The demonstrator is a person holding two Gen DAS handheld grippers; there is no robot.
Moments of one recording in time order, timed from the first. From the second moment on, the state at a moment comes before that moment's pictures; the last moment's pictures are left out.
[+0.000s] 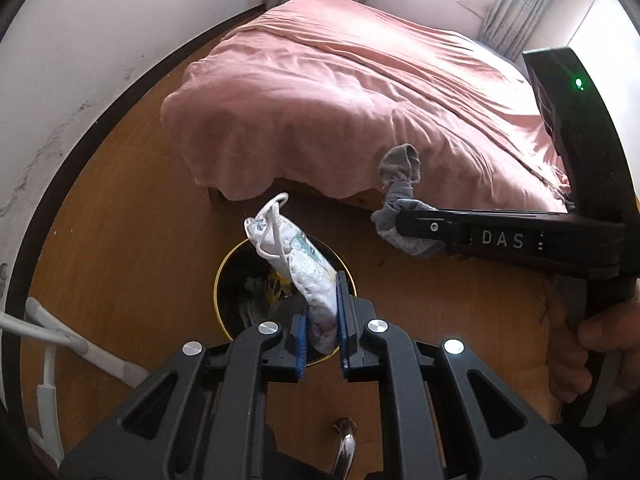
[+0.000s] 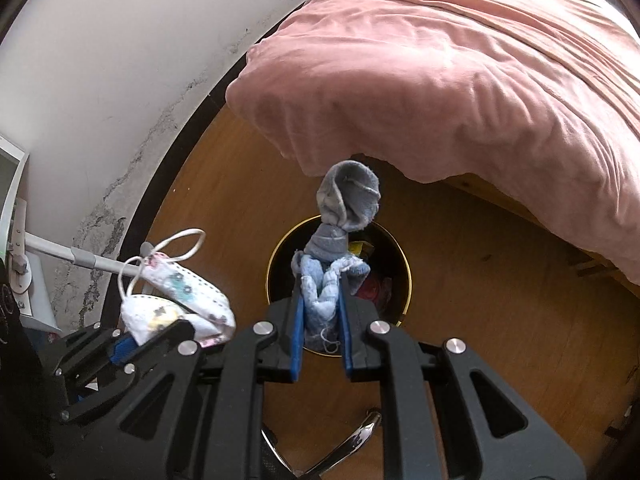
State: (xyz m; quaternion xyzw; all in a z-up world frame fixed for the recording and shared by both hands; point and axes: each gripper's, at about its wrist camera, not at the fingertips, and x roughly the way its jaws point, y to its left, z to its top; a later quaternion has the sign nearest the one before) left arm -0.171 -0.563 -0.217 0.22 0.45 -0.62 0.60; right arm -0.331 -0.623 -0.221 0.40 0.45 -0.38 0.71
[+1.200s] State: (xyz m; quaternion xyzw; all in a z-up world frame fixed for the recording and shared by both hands) left arm -0.109 -0.442 -0.078 0.22 0.34 -0.57 0.71; right arm -0.280 -0.566 -0.119 0.27 0.38 -0.38 0.80
